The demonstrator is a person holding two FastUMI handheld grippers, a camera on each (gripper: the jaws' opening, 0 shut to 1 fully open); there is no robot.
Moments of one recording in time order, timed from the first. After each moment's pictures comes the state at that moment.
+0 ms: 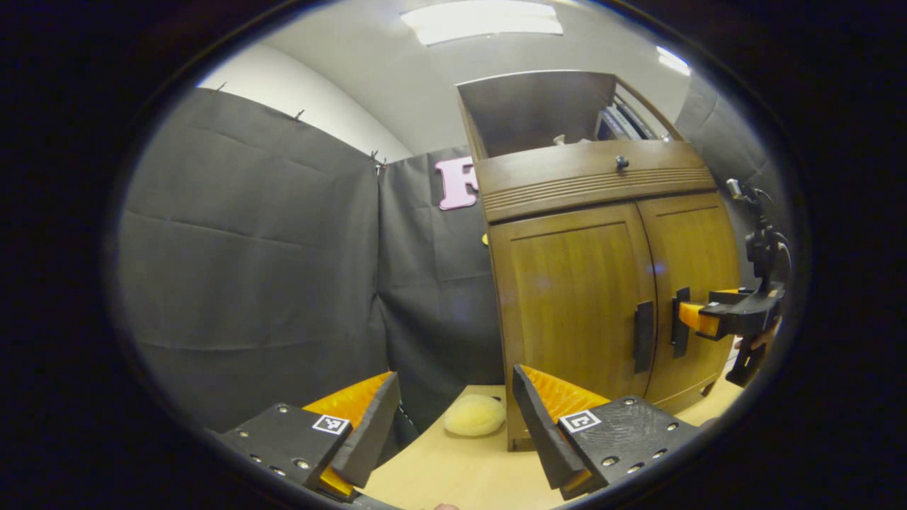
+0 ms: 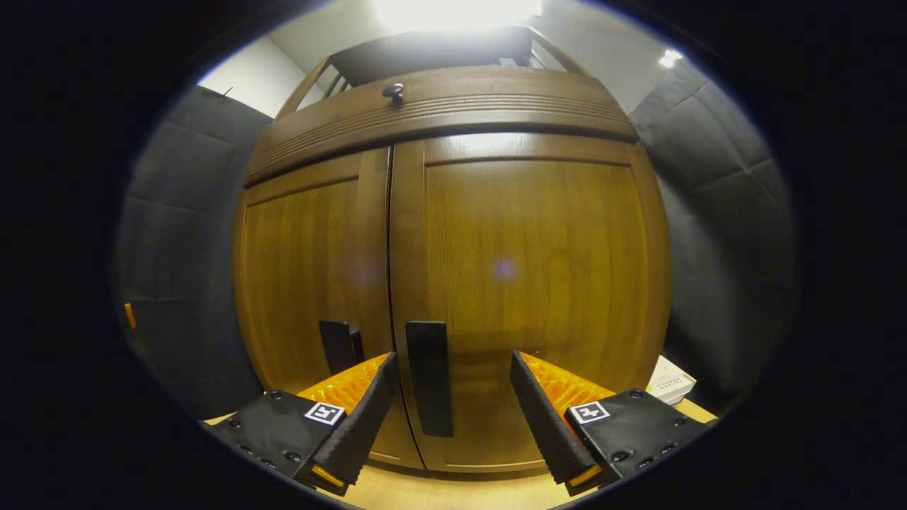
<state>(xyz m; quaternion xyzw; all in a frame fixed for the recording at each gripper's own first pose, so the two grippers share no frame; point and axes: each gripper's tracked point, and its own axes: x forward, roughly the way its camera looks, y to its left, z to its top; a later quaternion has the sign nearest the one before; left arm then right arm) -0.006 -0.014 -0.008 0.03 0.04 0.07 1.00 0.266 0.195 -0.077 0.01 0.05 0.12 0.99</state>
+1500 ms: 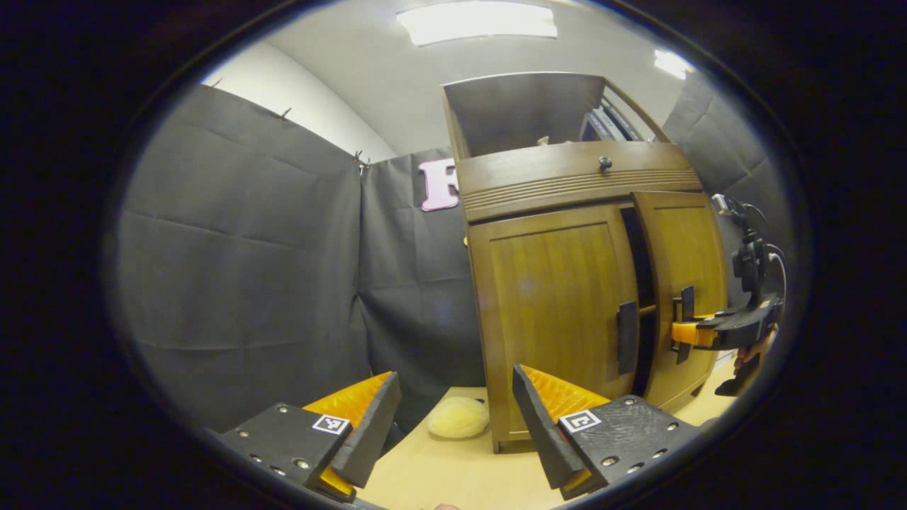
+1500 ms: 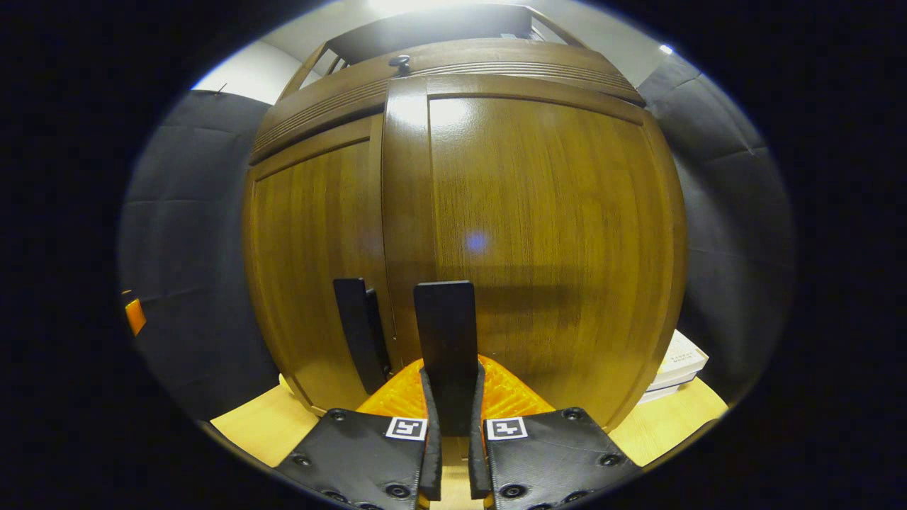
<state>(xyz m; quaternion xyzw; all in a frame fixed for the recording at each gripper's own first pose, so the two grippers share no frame) -0.009 -0.021 -0.004 0.03 0.03 0.03 1.00 0.231 0.201 -0.101 0.02 0.11 0.14 0.98</state>
